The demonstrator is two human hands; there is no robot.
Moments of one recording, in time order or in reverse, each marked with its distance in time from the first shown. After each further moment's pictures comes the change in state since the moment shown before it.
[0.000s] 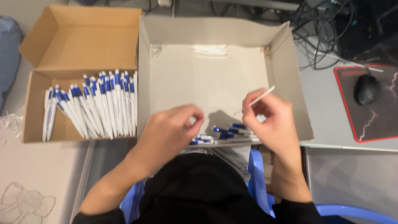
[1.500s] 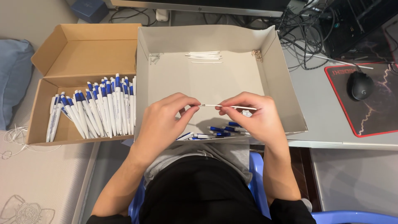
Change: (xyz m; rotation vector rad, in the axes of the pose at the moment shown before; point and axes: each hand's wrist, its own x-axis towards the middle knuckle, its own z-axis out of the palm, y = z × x) left_hand -0.003 0.004 0.008 -0.112 0.068 0.005; right_hand -0.017 -0.010 0.011 0.161 -0.041 -0.111
